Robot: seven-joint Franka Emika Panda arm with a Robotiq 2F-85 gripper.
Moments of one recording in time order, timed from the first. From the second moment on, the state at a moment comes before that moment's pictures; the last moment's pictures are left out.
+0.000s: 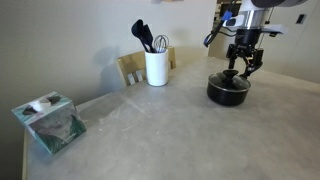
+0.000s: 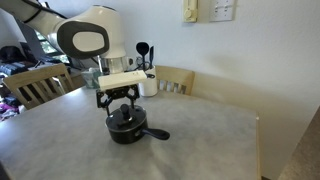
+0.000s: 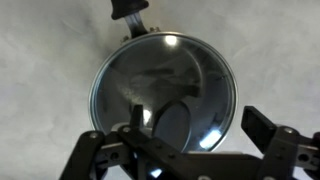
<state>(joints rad) -0.10 0.30 -0.08 -2.12 0.08 2.36 -1.31</state>
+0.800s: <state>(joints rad) -0.11 0.38 -0.03 -2.08 -0.04 2.43 -1.25</state>
